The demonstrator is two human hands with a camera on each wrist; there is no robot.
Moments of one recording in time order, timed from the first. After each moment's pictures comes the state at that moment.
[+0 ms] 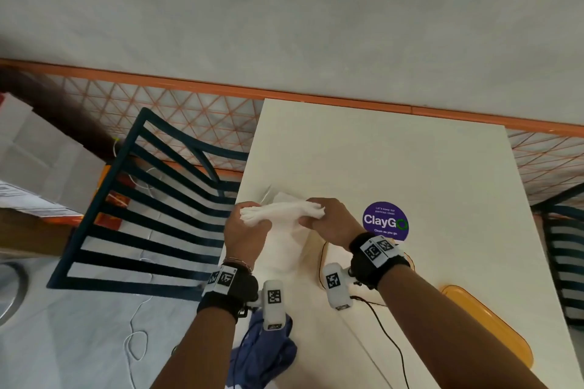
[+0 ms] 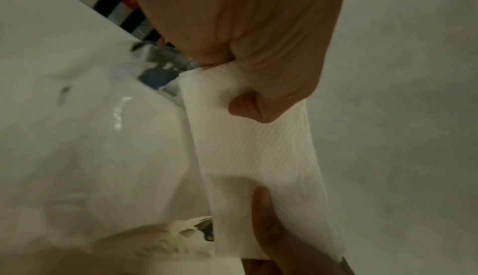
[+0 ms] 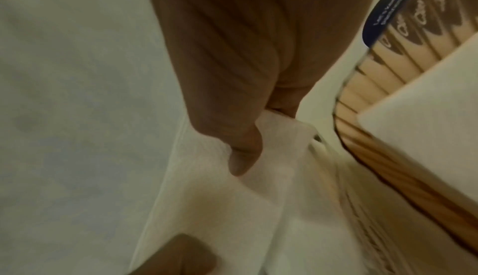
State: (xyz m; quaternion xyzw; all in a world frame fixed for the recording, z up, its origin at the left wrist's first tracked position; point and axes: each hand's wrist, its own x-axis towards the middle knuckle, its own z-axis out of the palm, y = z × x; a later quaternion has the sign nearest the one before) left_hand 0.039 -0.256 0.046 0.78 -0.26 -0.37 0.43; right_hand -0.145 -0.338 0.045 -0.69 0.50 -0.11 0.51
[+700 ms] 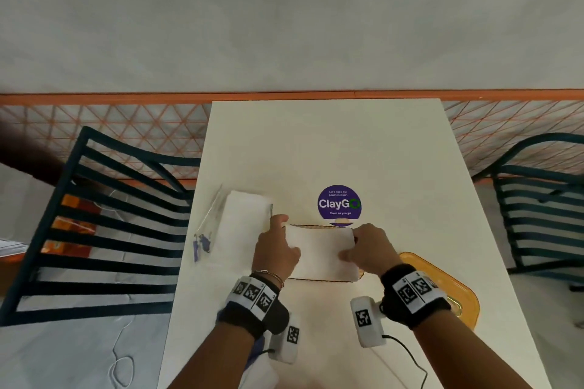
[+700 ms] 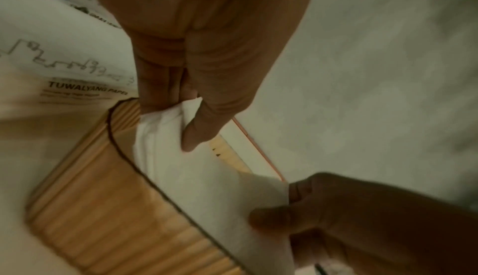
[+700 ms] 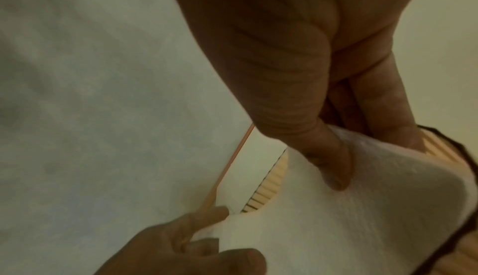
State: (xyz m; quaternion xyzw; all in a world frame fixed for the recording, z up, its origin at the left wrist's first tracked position) left_hand -0.098 -0.243 0.040 0.76 -0.51 -0.39 0.14; right_hand -0.305 -0.274 0.034 -0.60 0.71 0.04 0.38
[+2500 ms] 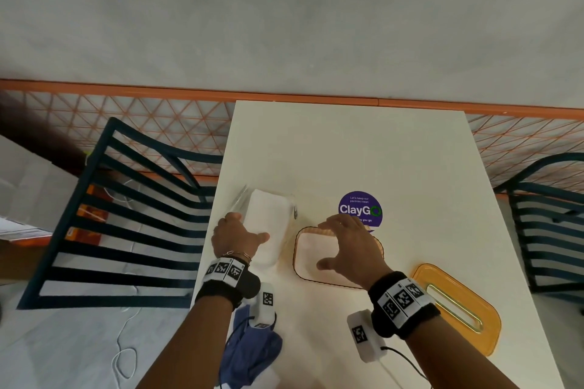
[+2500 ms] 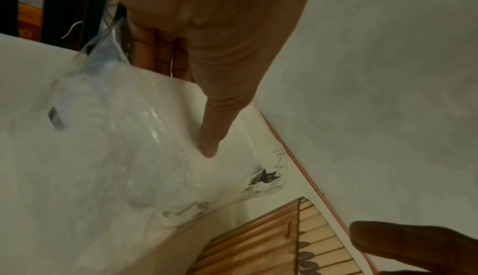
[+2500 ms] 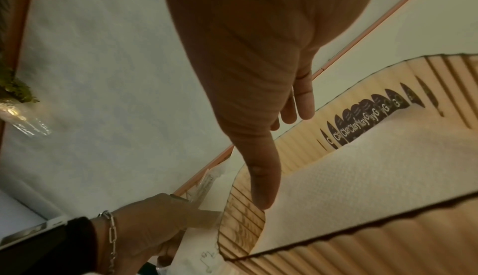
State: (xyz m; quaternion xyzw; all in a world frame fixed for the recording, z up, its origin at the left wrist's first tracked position) left_hand 0.024 -0.268 0.003 0.87 -0.39 -0.29 0.09; right_hand -0.230 -0.264 0.049 -0.78 0.58 -0.04 0.24
